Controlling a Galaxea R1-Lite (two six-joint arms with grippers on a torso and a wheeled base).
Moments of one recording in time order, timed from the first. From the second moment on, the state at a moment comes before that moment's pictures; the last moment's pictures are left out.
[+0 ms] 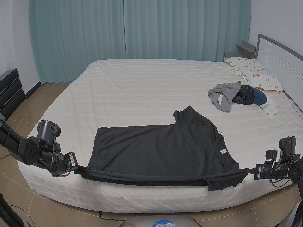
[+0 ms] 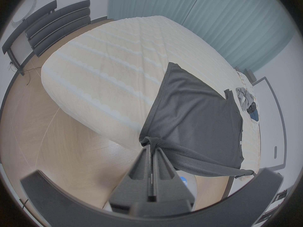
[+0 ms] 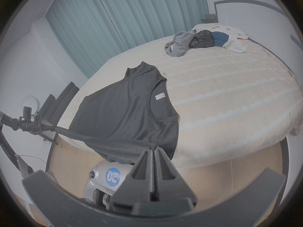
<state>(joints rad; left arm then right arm) -0.07 1.79 -0.66 -0.11 -0.08 -0.54 -0.11 1.77 -0.24 -0.73 0.33 0.08</state>
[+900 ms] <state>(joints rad) -0.05 2.06 -0.89 -0.11 -0.08 -0.54 -0.04 1.99 -0.51 -0.71 0.32 0.09</state>
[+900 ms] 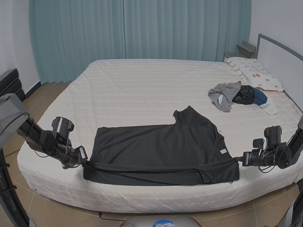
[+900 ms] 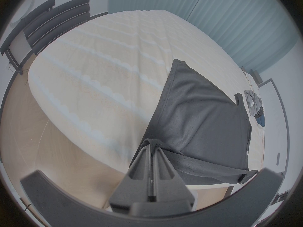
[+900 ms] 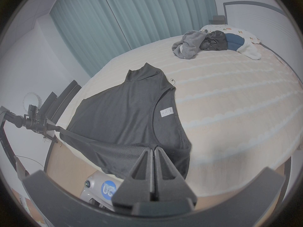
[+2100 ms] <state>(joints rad) -0.06 1.93 -0.97 0.17 -0.12 -0.58 -0.08 1.92 -0.46 -0.72 0.33 0.12</state>
